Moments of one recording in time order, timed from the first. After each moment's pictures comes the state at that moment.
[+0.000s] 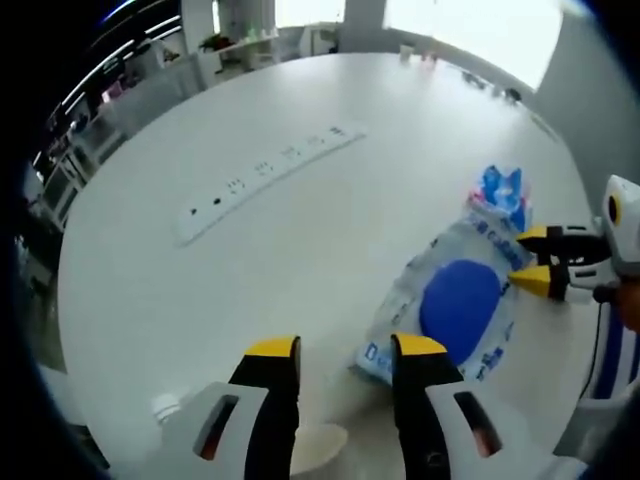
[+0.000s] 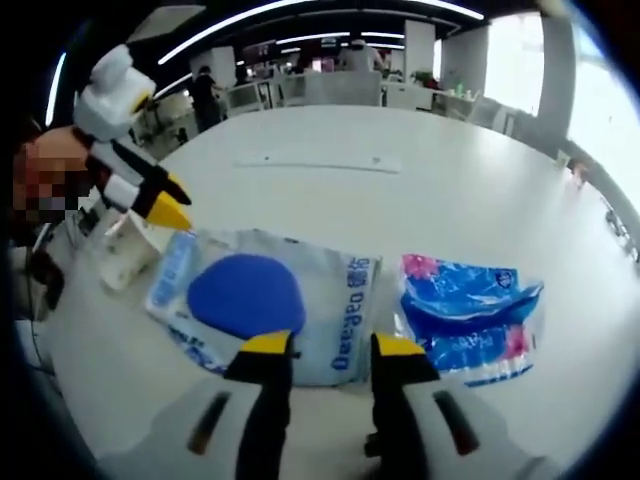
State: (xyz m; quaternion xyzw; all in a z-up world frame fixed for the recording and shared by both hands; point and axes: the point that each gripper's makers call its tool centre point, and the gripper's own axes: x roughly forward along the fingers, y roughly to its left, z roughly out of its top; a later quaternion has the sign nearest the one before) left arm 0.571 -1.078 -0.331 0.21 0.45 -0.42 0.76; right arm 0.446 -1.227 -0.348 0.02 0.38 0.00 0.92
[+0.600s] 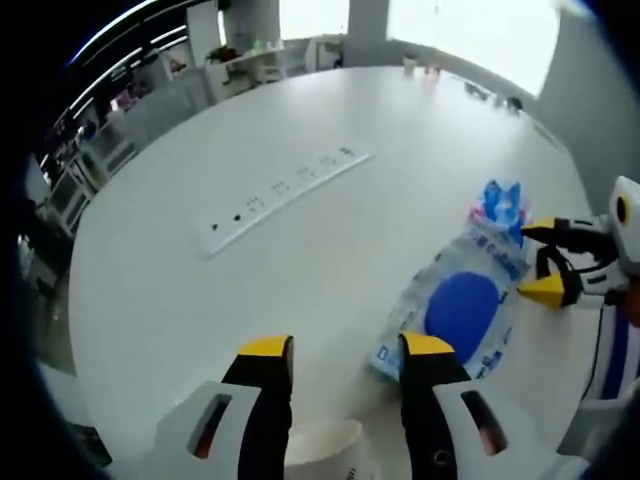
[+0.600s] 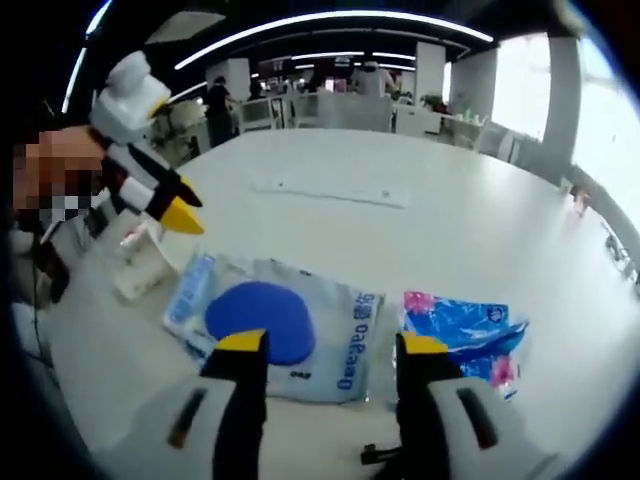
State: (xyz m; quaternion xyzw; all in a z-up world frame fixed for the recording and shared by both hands) left arm 0.578 -1.069 -0.304 0.20 0.42 -0.42 0.78; right arm 0.456 -1.221 -0.314 0.00 0.33 0.02 0.94
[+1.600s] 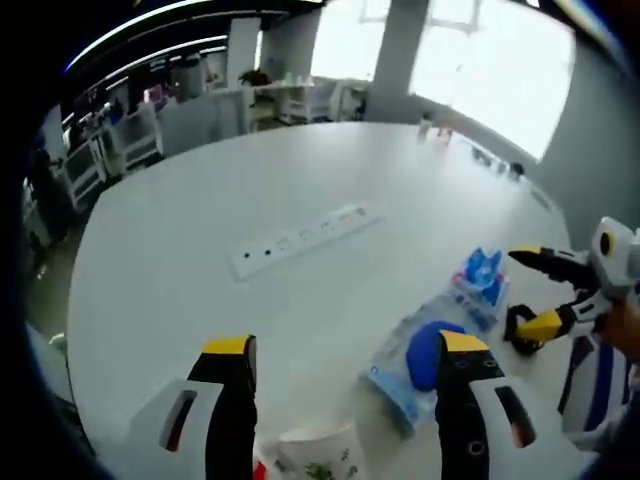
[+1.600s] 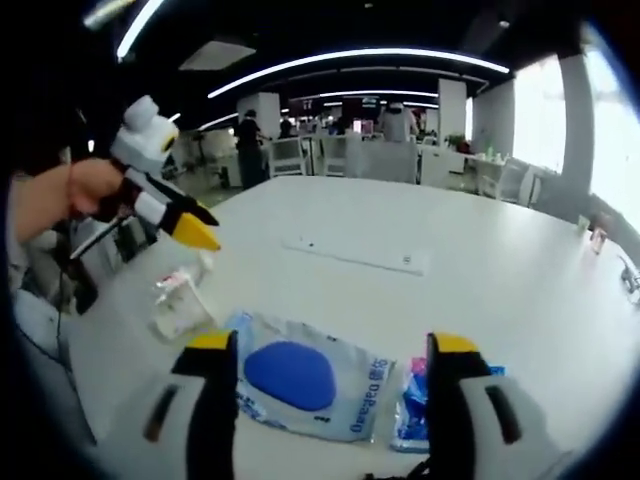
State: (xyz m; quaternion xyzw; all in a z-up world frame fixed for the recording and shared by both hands) left arm 0.589 -1.049 -0.238 0.09 0.38 -0.41 0.82; right arm 0.475 -1.206 -0.246 0.01 0.26 0.08 0.96
